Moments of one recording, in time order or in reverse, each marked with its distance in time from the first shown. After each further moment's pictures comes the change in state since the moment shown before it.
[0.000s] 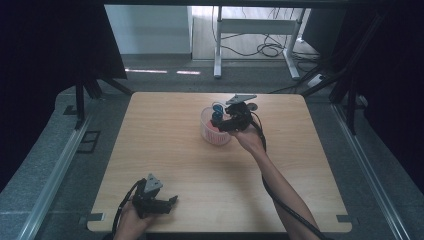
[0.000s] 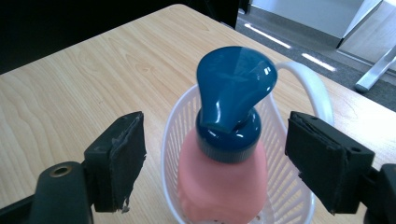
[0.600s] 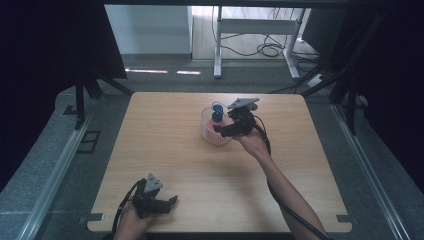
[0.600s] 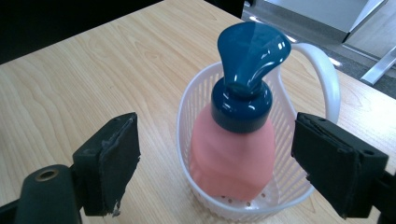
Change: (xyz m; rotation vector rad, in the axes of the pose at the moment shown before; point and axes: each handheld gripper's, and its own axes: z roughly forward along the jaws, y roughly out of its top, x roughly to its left) left arm 0.000 0.000 0.000 0.000 0.000 0.001; right arm 0.007 -0.008 -0.014 0.029 0.015 -0.015
